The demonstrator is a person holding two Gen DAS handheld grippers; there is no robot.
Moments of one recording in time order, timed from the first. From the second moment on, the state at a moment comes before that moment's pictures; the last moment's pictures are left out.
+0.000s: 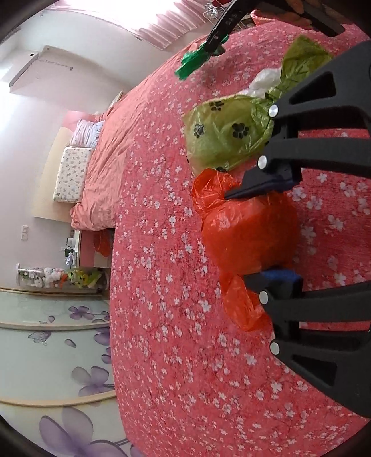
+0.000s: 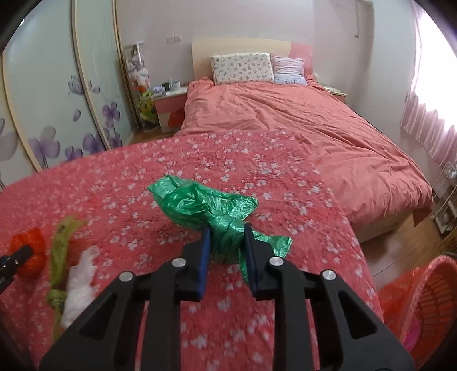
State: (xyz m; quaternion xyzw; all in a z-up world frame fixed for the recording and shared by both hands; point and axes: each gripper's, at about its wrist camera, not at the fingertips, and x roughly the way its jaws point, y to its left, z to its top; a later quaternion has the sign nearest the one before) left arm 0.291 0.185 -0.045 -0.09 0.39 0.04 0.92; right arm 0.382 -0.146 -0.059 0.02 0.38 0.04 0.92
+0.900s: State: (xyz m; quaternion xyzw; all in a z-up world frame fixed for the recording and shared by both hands) left arm 0.193 0.047 0.076 -0.04 0.28 -0.07 0.96; right arm 0.189 -0.274 0.046 0.15 0.27 -0.01 0.95
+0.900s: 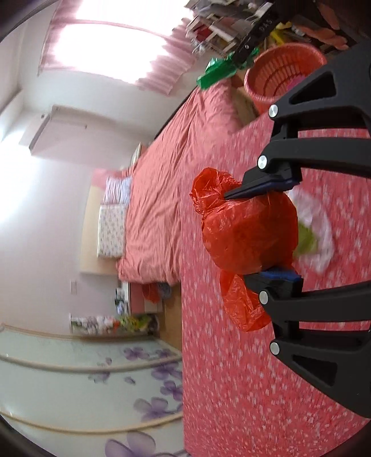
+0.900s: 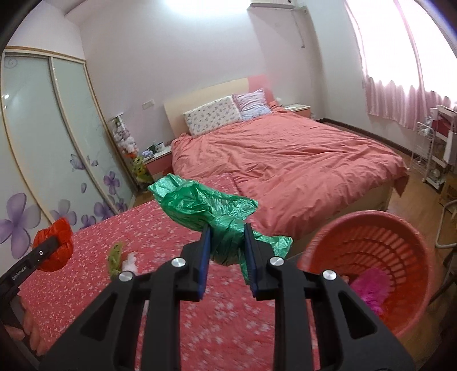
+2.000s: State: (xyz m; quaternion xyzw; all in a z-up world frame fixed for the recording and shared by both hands) left arm 0.175 -0.179 0.024 0.00 0.32 -0.29 0.90; right arm 0.099 -0.434 0.009 0.20 0.22 -0.15 0.94
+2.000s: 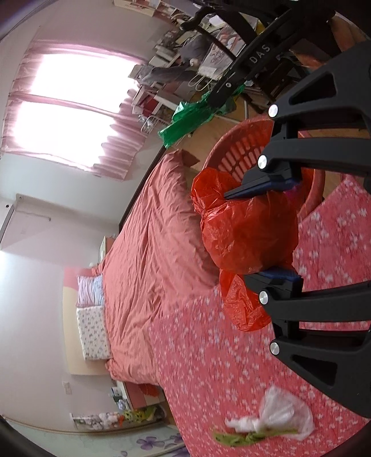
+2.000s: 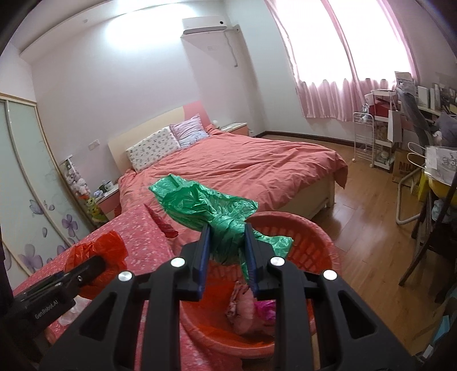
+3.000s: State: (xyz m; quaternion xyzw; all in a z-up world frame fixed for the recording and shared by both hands) left arm 0.185 -0.246 -0.014 0.02 0.36 -0.33 0.87; right arm 0.114 -0.485 -0.016 0.24 0.21 -0.16 0.93
